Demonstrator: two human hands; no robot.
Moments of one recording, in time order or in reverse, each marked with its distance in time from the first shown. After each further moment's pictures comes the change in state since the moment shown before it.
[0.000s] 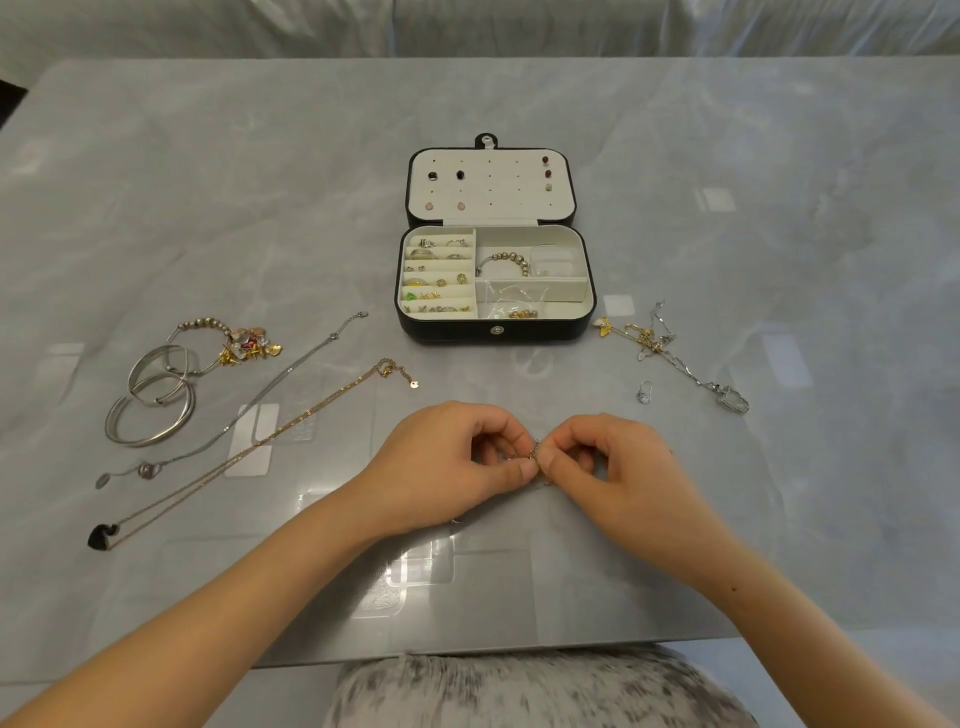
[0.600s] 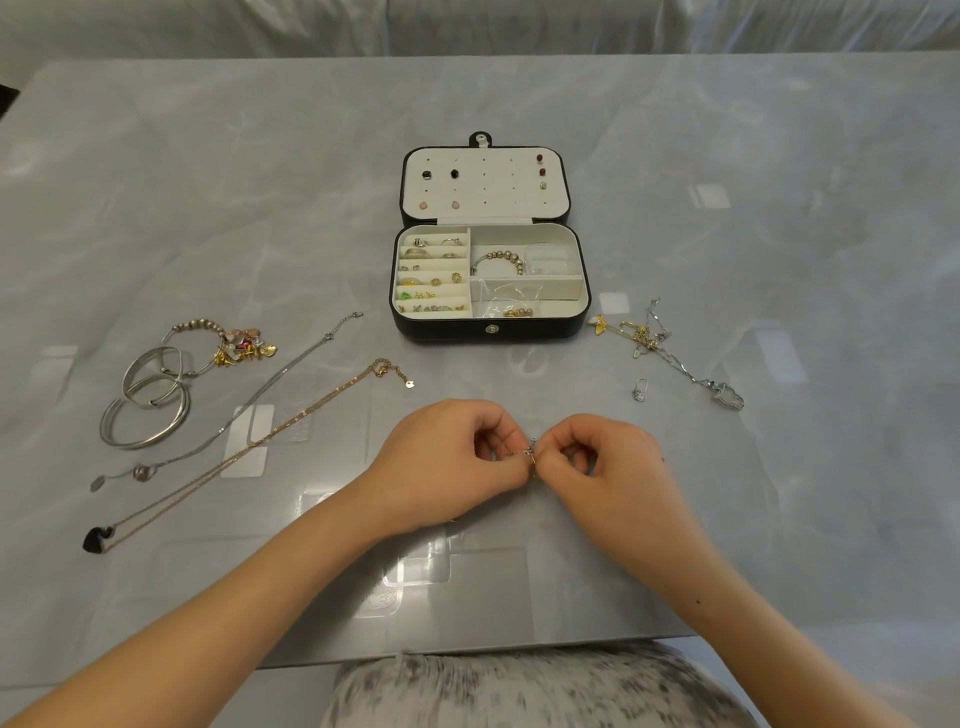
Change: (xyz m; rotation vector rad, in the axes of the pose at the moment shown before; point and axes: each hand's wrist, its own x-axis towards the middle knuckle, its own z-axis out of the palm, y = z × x) left_hand 0.001 0.007 0.004 0.032 0.049 -0.067; right_hand -0.002 -0.005 0.011 0.058 0.120 0.105
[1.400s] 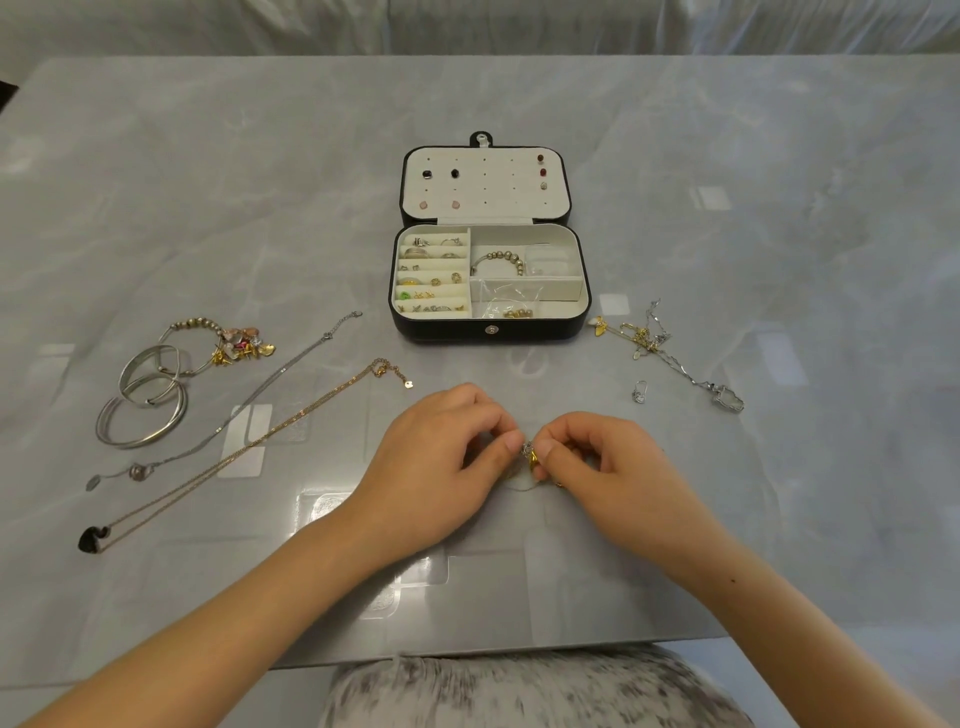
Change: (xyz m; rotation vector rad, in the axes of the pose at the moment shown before) left_hand -0.006 -0.011 0.004 0.156 0.157 0.215; right_hand 0.004 -0.001 -0.011 0.074 -0.164 0.040
